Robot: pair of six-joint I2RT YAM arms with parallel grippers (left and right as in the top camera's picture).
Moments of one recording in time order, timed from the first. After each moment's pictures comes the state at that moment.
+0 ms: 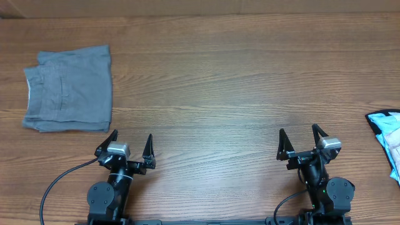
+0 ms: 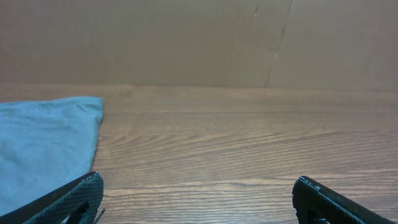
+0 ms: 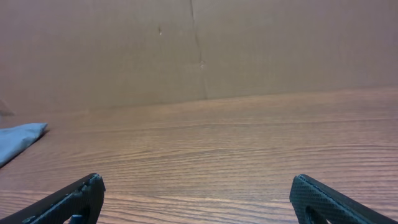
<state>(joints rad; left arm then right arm) -0.07 0.02 0.01 -0.07 0.10 -0.11 -0.04 0.01 0.03 -0.05 -0.22 0.15</state>
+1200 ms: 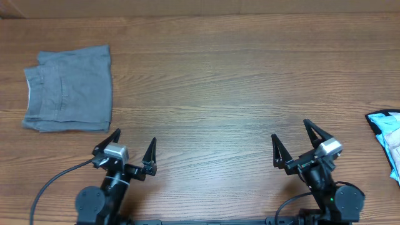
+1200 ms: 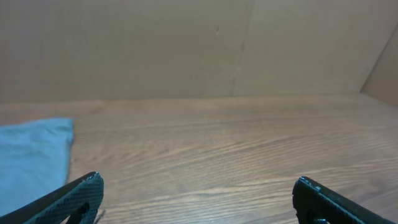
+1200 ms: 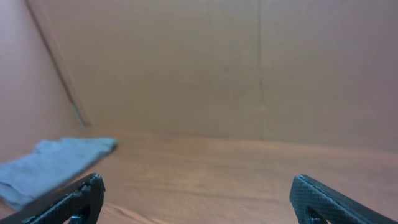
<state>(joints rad) -0.07 0.06 0.26 -0.28 0.23 -0.11 -0.04 0.05 0.14 0.06 -0.47 0.19</state>
